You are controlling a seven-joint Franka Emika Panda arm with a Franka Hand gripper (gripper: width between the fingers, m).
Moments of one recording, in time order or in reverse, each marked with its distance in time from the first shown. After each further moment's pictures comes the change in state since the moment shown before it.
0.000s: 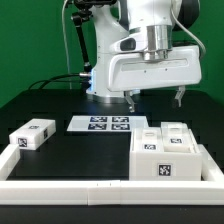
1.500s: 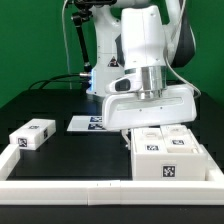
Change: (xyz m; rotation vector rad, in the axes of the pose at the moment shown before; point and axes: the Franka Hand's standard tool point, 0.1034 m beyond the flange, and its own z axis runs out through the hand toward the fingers) arm -0.003 0.015 0.081 -0.001 0.059 0.013
